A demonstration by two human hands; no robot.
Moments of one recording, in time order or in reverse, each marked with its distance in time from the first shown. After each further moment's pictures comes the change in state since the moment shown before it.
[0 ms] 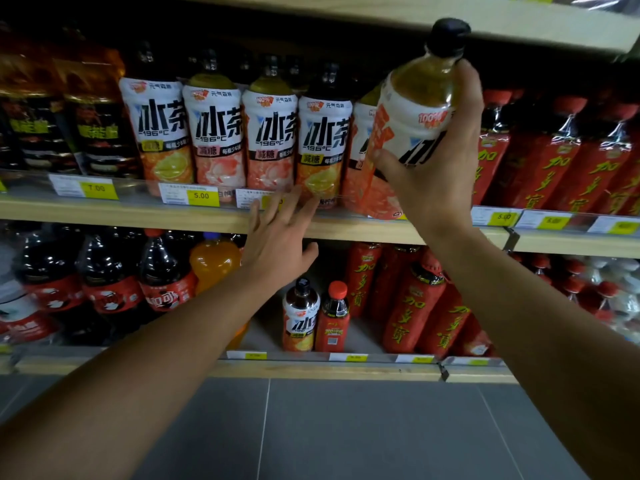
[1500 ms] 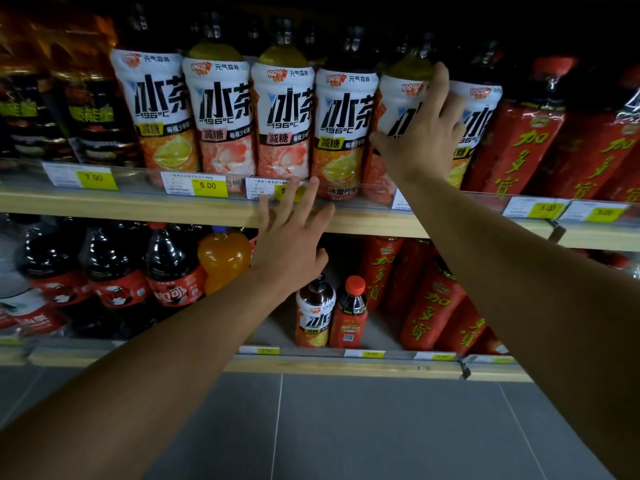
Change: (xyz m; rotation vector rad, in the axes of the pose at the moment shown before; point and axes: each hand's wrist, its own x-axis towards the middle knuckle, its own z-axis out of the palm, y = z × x) left_hand -0.003 -0.011 0.020 0.105 -0.173 -0.001; right_hand 0.036 0.065 0.092 -0.433 -0.121 0.296
